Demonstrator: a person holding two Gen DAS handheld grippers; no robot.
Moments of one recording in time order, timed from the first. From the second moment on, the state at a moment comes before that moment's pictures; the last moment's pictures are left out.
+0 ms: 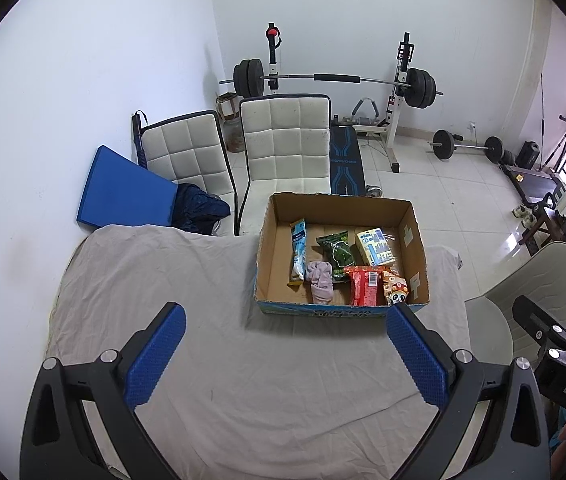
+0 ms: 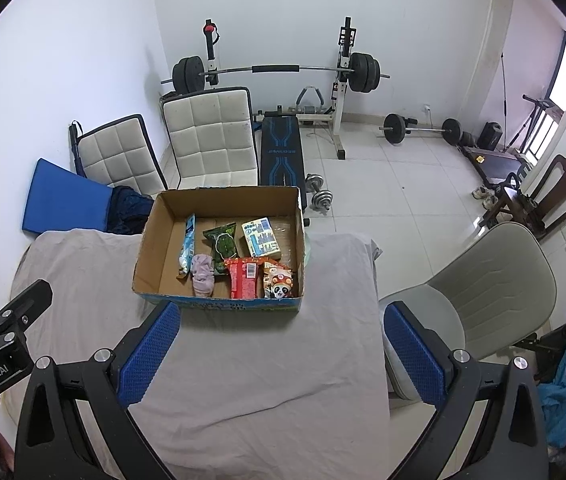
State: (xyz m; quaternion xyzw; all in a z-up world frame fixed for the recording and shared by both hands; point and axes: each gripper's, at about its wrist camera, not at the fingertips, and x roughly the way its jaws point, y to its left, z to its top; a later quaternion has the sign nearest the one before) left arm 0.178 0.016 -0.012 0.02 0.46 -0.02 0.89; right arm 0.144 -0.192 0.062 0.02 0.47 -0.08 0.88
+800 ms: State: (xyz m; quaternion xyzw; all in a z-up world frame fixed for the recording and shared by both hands) left arm 0.179 0.013 -0.009 0.03 0.46 -0.02 0.89; right arm 0.144 -0.192 0.070 0.03 0.47 -0.08 0.88
